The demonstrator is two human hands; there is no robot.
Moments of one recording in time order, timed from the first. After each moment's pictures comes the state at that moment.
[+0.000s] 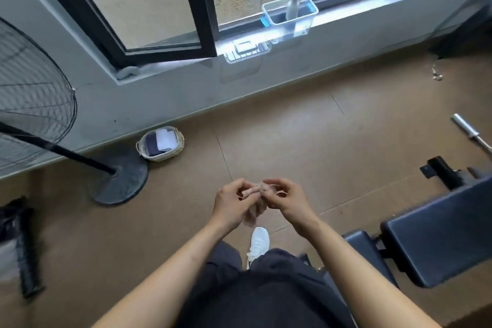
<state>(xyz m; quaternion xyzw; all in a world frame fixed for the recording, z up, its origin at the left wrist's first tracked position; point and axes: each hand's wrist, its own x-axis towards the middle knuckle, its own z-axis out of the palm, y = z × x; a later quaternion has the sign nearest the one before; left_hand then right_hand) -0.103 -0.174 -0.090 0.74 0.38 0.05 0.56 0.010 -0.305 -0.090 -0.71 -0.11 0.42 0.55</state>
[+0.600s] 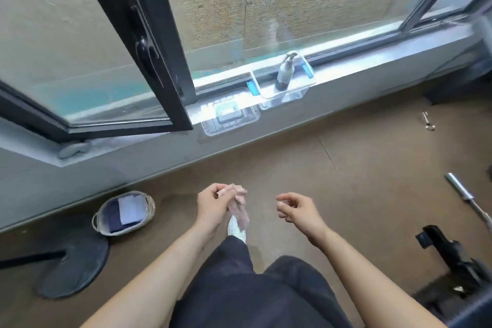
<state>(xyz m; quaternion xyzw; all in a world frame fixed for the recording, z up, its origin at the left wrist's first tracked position) 0.269 0.122 -0.133 0.57 0.51 0.08 0.64 0.401 -0.068 -0.117 -0.79 -0.06 0.42 0.44</state>
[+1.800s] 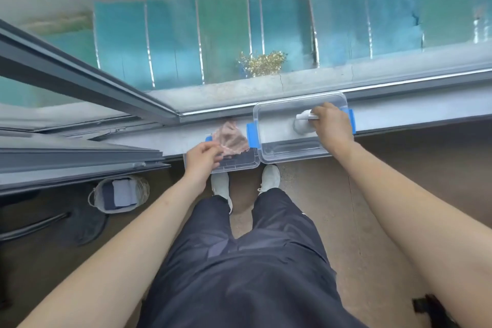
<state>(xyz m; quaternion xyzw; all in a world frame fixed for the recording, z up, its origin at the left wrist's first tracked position) 0.654 0.355 -0.197 0.42 0.68 0.04 0.59 0.946 0.227 -0.213 -0.88 -0.38 0.25 0.09</state>
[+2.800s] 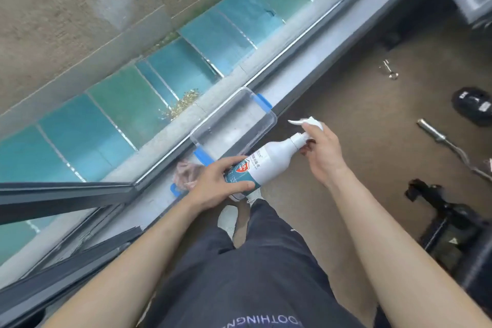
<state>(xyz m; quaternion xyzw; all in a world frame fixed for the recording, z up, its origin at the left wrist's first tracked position) 0.701 0.317 -0.105 0.77 0.14 -0.21 0.59 0.826 0.090 -0.072 -0.62 0.24 0.19 0.72</state>
